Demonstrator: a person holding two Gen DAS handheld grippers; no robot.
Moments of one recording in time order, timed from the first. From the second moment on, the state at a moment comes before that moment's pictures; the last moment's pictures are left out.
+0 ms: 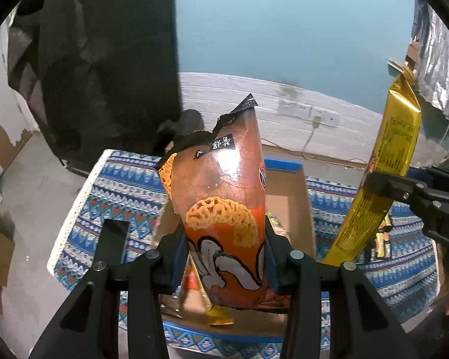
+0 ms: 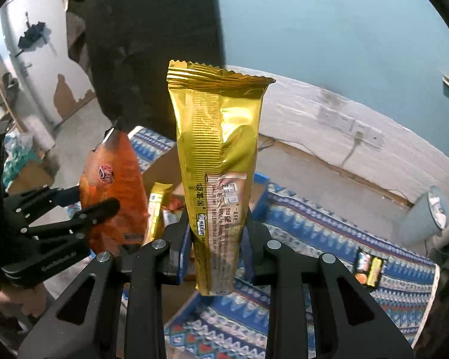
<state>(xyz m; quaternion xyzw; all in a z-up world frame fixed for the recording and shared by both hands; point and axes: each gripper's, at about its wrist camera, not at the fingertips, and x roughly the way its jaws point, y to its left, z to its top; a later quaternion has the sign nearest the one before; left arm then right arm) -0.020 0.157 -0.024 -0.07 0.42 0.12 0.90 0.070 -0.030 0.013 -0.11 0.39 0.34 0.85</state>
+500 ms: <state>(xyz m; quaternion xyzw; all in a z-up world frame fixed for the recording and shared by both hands) -0.018 0.192 -0.060 -0.09 0.46 0.13 0.88 0.069 0.034 -0.022 -0.13 0.44 0.37 0.81</state>
